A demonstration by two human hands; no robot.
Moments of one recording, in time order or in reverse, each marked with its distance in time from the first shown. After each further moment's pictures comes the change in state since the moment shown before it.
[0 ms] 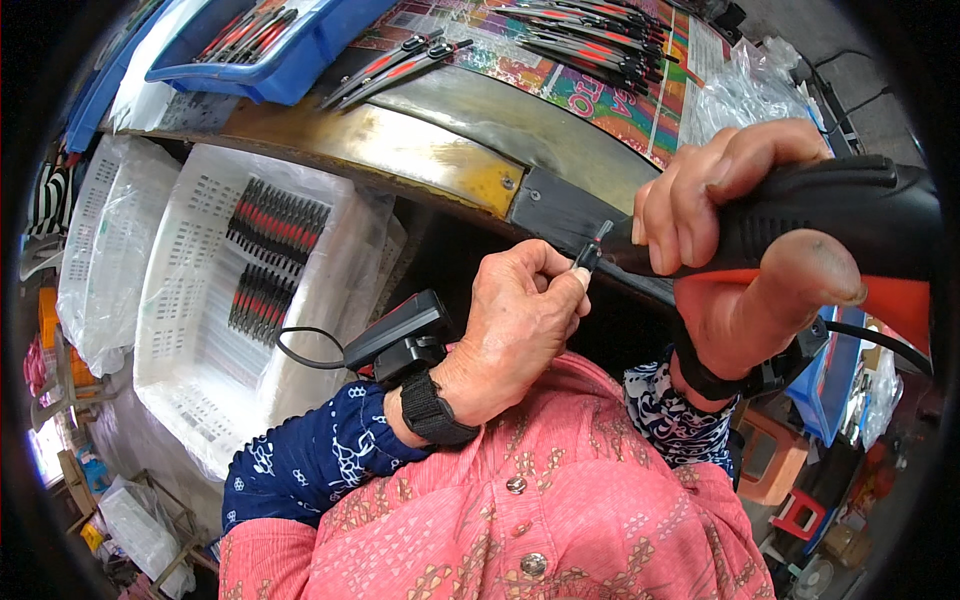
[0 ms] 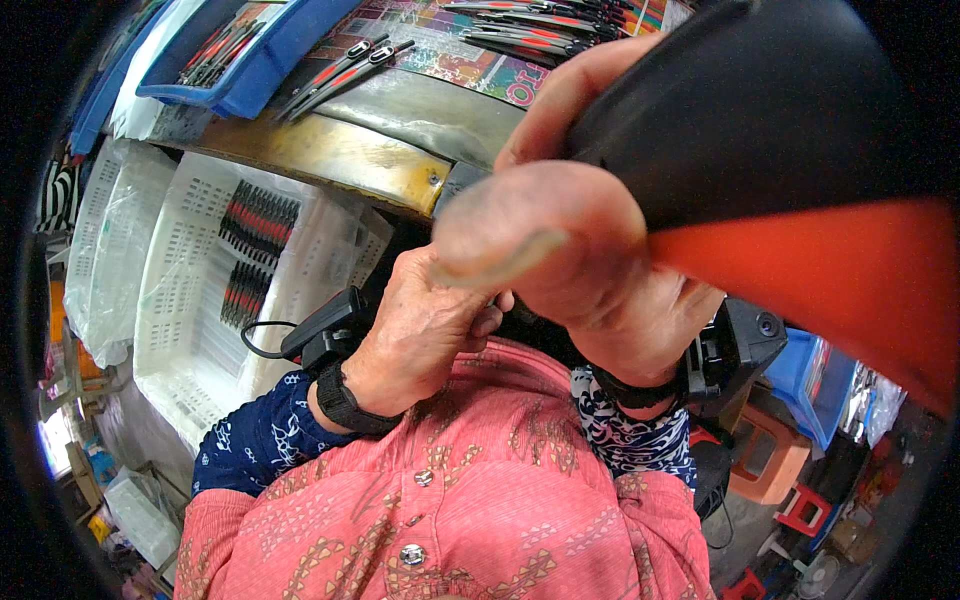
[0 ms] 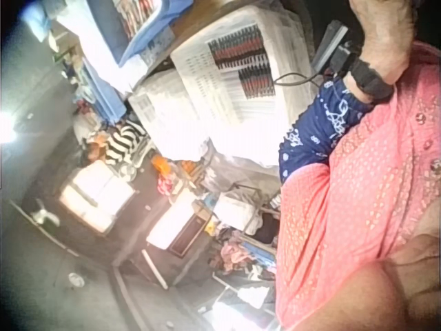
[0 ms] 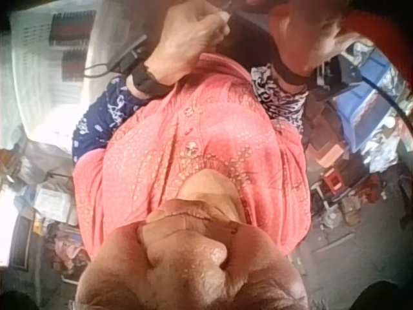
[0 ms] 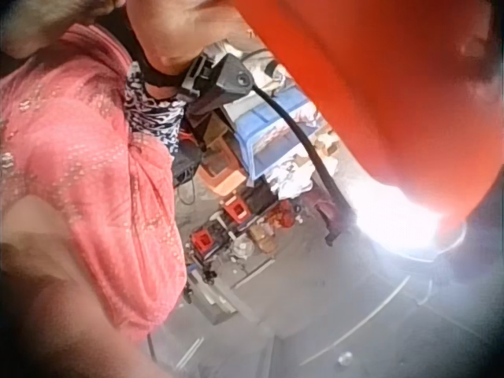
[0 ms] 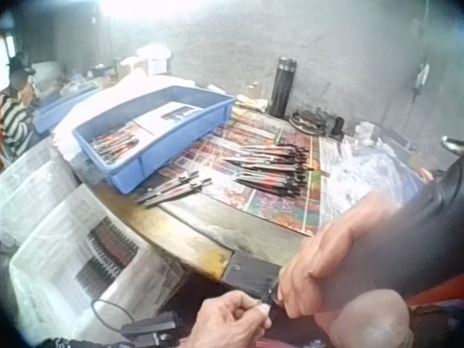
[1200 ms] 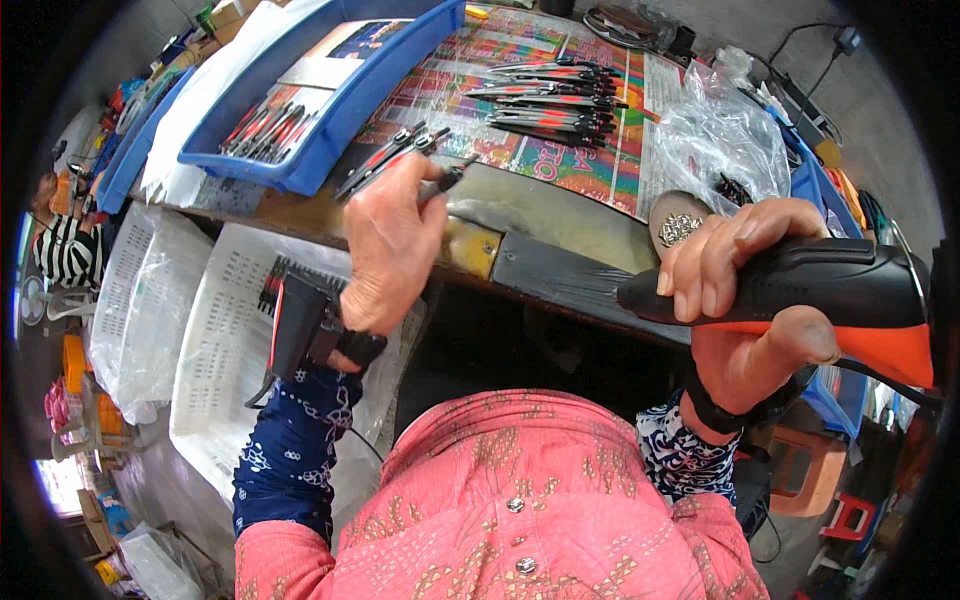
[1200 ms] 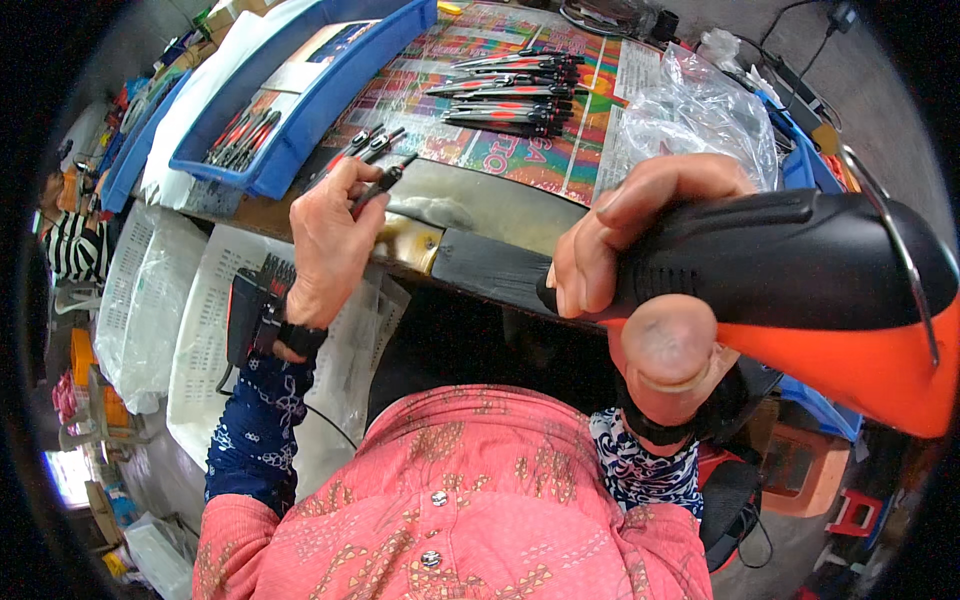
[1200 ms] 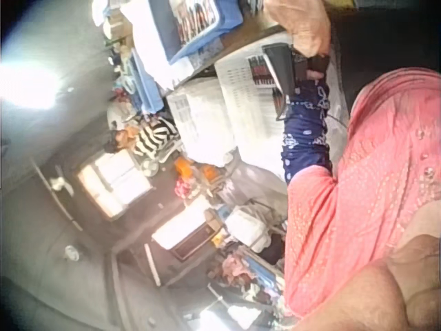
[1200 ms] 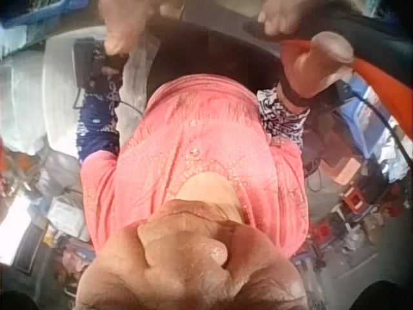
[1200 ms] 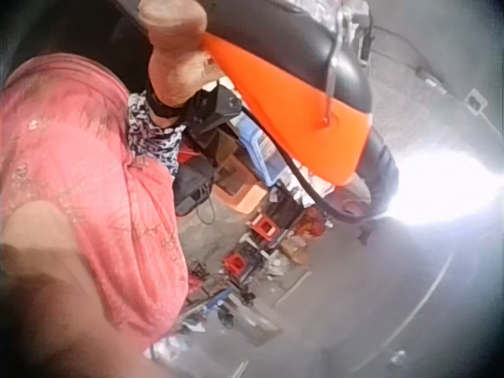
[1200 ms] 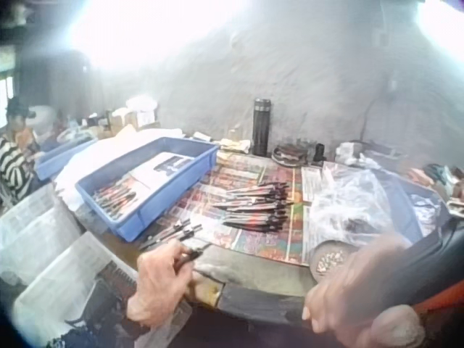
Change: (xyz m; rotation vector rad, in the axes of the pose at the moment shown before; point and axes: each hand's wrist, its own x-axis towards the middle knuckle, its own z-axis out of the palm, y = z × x) left_hand 0.059 0.085 -0.062 1.229 0.418 1.101; right_hand -0.017 -0.022 -0.039 0.089 0.033 -0.150
